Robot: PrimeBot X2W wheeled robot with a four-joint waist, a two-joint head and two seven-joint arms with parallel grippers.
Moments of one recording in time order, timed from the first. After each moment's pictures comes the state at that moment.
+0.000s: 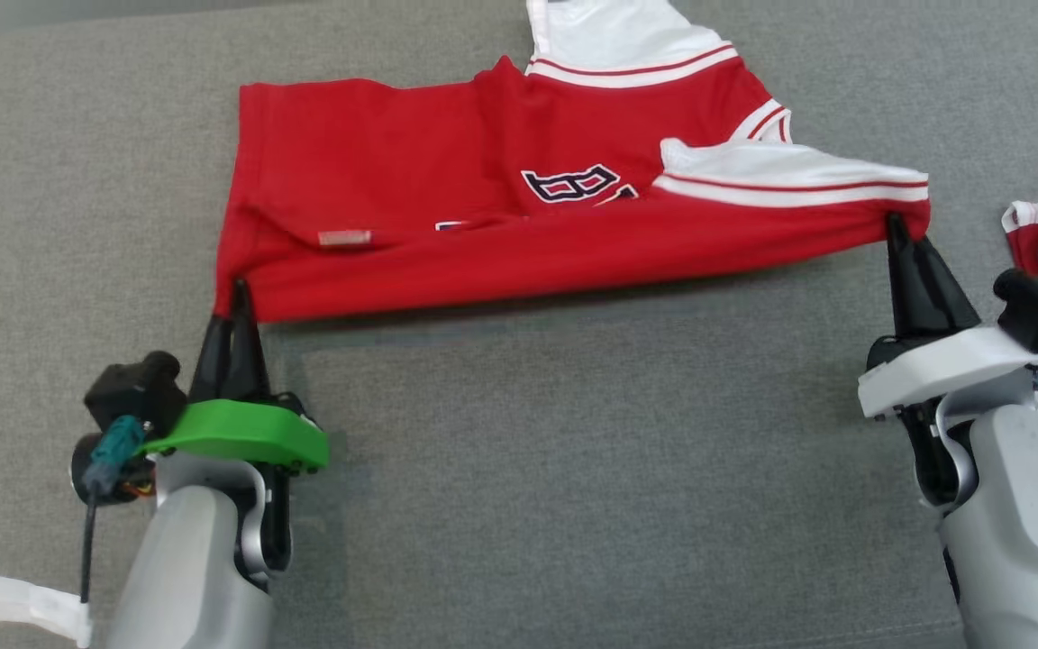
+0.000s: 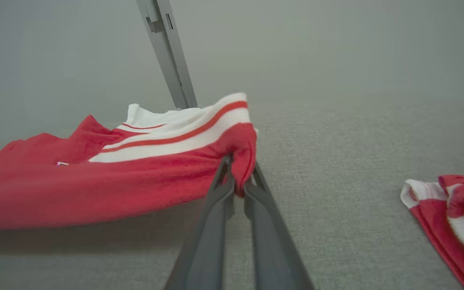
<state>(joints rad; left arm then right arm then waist) -0.37 0.05 -0.10 0.44 -0.37 0.00 -0.26 -0.45 -0.13 -0.05 0.45 0.28 0.13 -0.26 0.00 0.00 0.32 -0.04</state>
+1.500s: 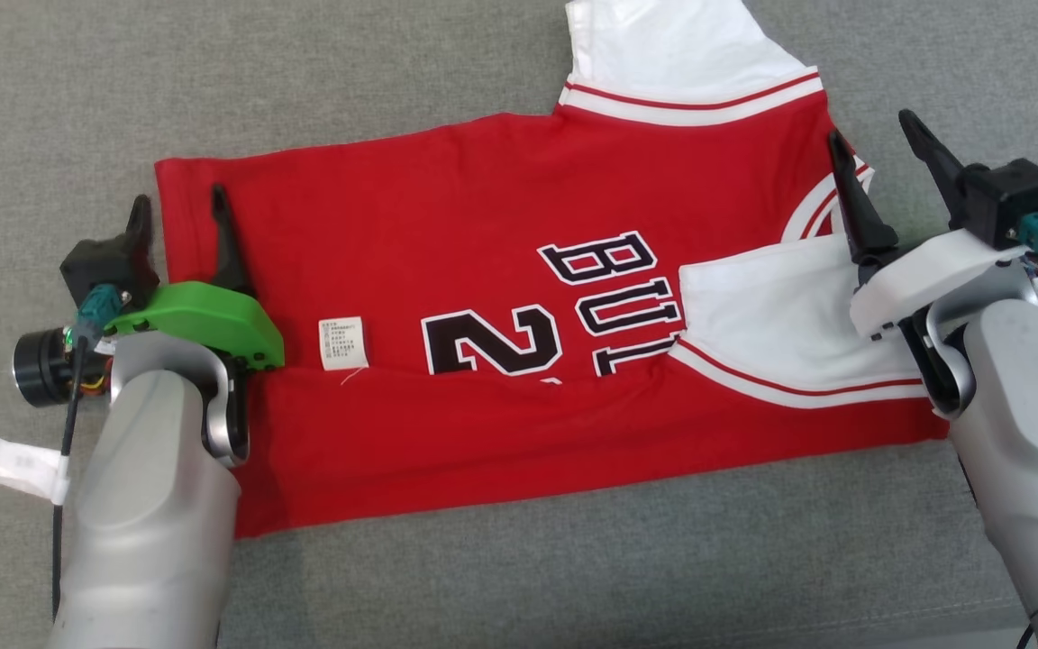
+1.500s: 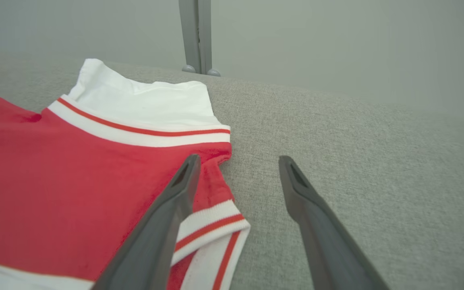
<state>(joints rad) -0.67 0.08 -0.05 0.77 -0.24 0.02 -0.26 -0.68 -0.24 0.14 0.57 0.21 0.13 -0.26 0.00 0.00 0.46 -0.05</state>
